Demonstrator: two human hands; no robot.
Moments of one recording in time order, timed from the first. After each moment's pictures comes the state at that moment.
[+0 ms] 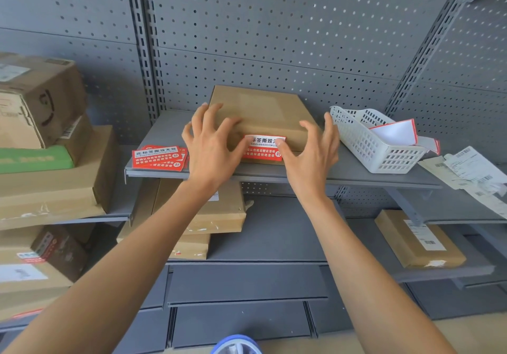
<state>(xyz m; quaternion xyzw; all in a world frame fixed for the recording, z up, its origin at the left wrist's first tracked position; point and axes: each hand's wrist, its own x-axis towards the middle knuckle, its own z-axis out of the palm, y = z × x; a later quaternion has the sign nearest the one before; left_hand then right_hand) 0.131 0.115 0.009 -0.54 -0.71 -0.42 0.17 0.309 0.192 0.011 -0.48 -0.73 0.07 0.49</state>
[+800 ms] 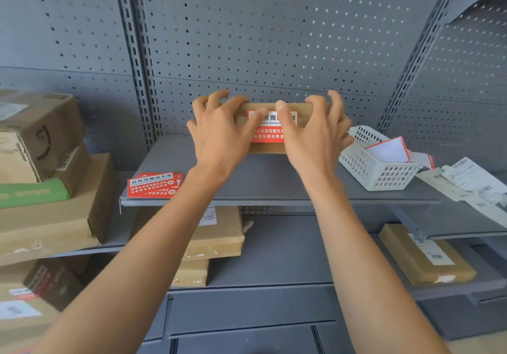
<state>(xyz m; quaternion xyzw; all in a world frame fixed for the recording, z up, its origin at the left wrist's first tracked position) 0.158 0.127 0.107 -0.49 -0.71 -0.49 0.10 0.297 0.186 0.110 -0.54 -0.69 0.03 0.49</state>
